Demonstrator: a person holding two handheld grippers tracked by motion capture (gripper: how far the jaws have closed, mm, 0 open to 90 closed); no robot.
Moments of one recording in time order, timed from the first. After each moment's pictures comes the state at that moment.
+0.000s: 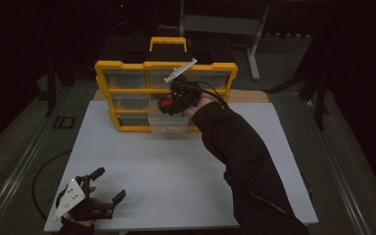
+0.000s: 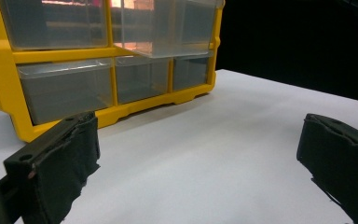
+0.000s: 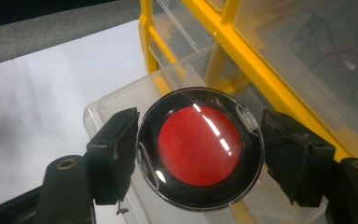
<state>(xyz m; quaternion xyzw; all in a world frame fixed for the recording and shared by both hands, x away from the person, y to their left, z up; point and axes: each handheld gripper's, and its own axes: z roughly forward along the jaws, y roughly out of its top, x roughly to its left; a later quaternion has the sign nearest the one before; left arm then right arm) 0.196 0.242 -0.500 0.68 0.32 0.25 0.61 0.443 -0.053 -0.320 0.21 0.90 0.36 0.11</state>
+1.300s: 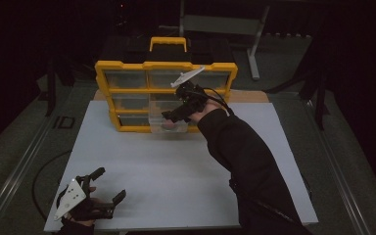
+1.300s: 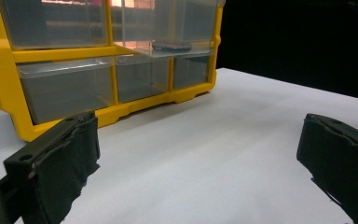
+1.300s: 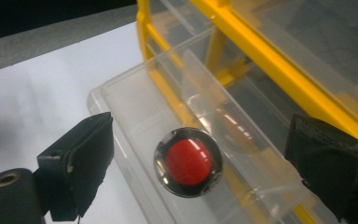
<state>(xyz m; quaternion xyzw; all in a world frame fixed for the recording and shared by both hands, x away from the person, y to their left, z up) 0.196 0.242 -0.500 0.68 0.32 0.26 0.61 0.427 -0.067 -0.327 0.24 0.89 0.38 0.12</state>
